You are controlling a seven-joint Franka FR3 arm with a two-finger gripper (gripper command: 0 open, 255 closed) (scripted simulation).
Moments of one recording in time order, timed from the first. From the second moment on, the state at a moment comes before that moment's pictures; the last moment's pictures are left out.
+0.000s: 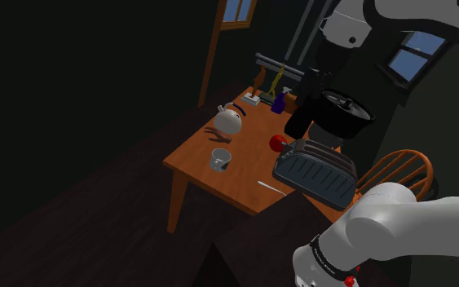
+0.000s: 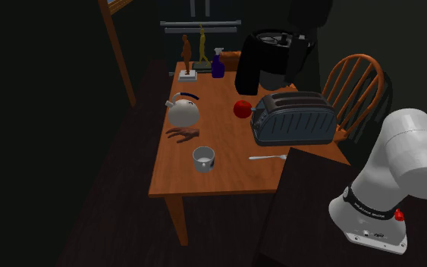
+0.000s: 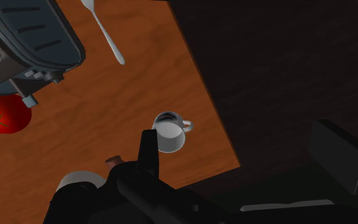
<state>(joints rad) 0.02 -0.76 0.04 -2.27 -0.06 1.55 -0.05</state>
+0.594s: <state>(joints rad) 0.01 -0.62 0.00 -2.37 -0.07 1.77 -0.07</state>
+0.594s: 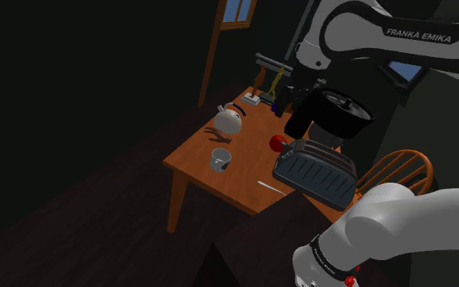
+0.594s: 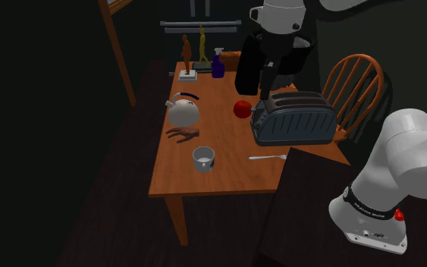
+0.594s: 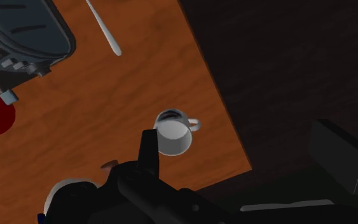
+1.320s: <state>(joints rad) -0.01 -0.30 -0.07 -2.41 -0.06 2.11 -0.12</state>
